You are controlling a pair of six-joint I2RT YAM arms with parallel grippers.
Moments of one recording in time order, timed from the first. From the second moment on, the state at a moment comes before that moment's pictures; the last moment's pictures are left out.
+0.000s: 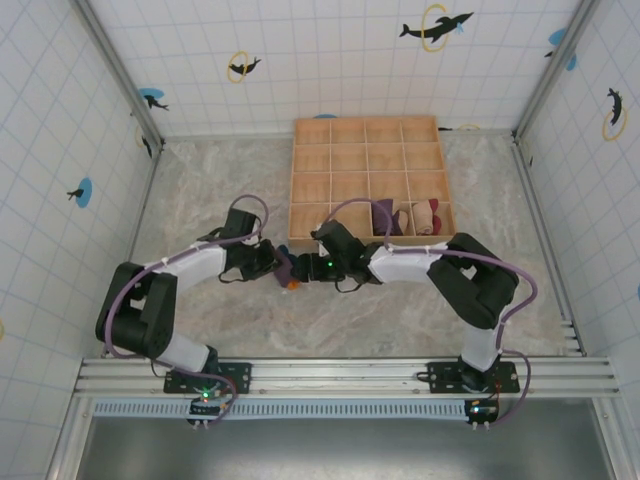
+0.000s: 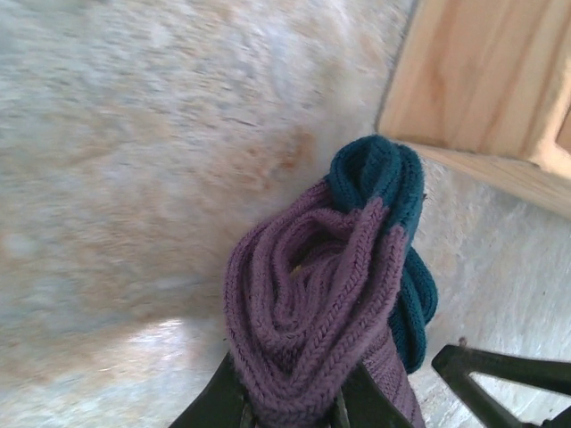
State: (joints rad) left arm -0.35 1.51 0.72 -0.34 0.37 -0.71; right arm 0.92 1.85 1.01 0.02 -0.27 0.75
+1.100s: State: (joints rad) left arm -0.39 1.51 0.70 -0.34 0.33 -0.74; right arm 0.91 1.97 1.09 0.08 -0.31 0.59
